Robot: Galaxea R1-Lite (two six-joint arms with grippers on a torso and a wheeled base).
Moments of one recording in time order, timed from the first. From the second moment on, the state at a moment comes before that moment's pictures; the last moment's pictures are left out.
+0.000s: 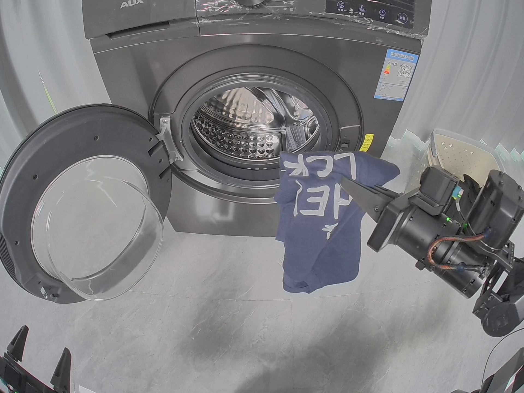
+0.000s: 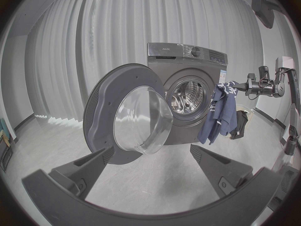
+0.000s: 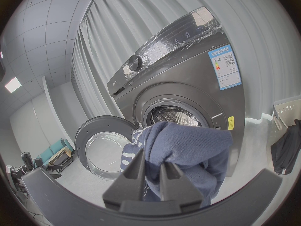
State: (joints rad) left arm 0.00 0.02 -0.02 0.00 -0.01 0.02; right arm 0.71 1.62 -0.55 -1.22 -0.04 0.21
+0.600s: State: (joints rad) left arm 0.01 0.03 -0.09 -0.03 -0.09 0.03; right arm 0.71 1.82 -0.68 -1.33 -0.04 0.21
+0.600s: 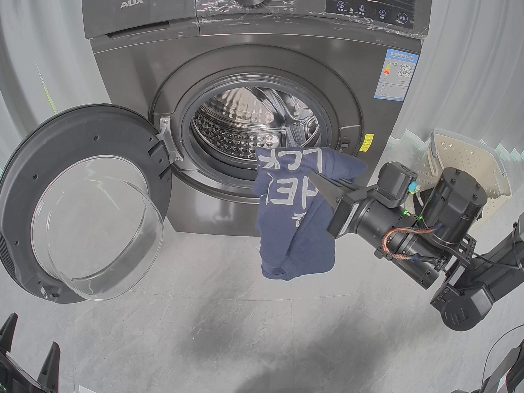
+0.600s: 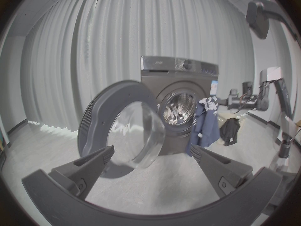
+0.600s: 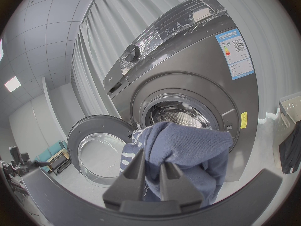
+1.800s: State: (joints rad) left arm -0.36 1.60 -0.24 -1.08 -0.43 -0.07; right arm 0.72 1.95 -0.92 -1.33 -0.04 0.21
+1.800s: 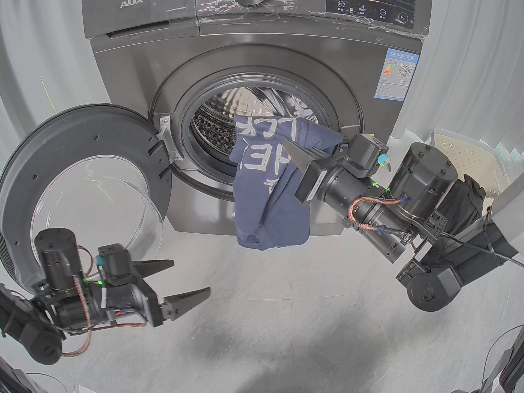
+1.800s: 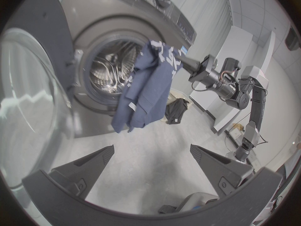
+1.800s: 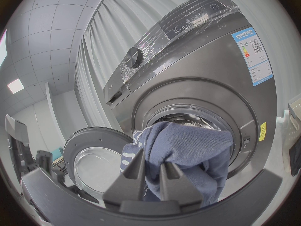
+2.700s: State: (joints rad) left arm -0.48 2.20 -0.69 -1.32 -0.27 -0.27; right arm 0.73 1.99 -0.97 -1.33 -0.04 0.21
